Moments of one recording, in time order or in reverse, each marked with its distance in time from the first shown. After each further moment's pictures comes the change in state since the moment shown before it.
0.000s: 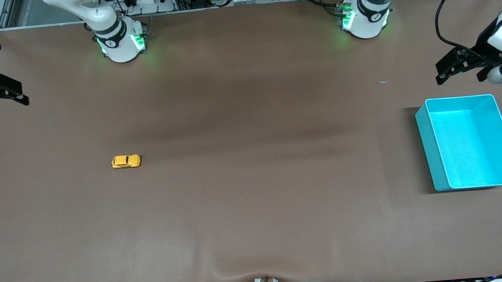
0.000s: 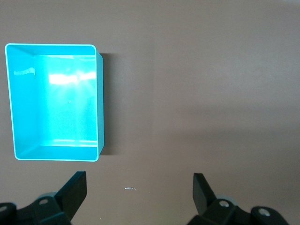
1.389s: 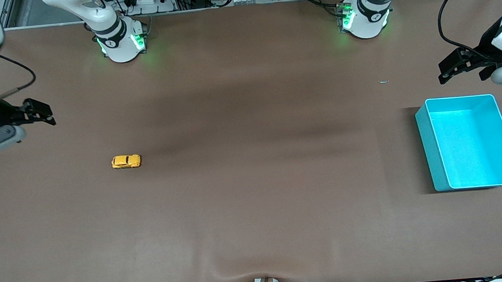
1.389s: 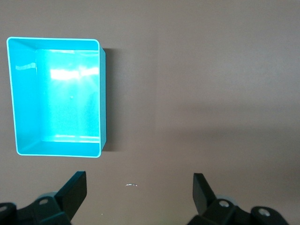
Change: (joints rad) left arm 0.006 0.001 0.004 -0.003 0.000 -0.014 0.003; right arm 0.018 0.069 0.009 -0.171 -0.034 0.198 -0.252
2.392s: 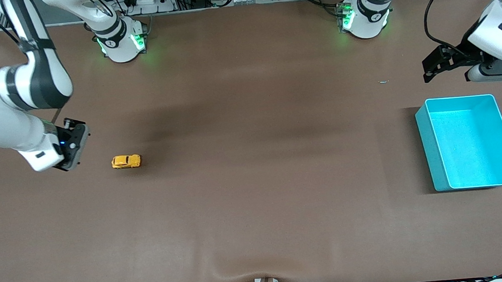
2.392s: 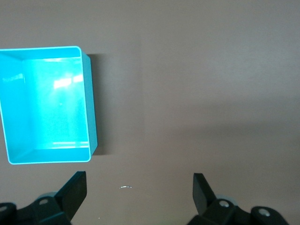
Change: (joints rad) left arm -0.008 -0.001 -0.073 0.016 0.000 0.000 -0.002; right arm -0.002 0.091 0.010 -0.371 0.000 0.423 -0.807
